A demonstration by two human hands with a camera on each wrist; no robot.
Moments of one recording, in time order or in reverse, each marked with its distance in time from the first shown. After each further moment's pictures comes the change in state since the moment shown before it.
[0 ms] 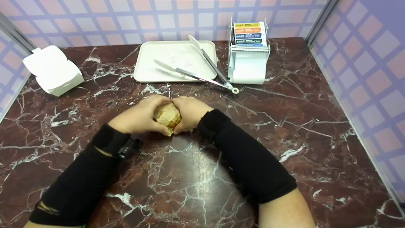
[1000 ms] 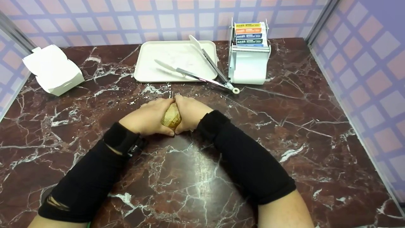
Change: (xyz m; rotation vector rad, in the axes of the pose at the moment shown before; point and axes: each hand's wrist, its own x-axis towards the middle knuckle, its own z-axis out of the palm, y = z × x) left_hand 0.014 0.006 0.017 0.231 -0.076 -0.006; right_hand 0.000 -0.005 0.003 0.033 0.030 0.010
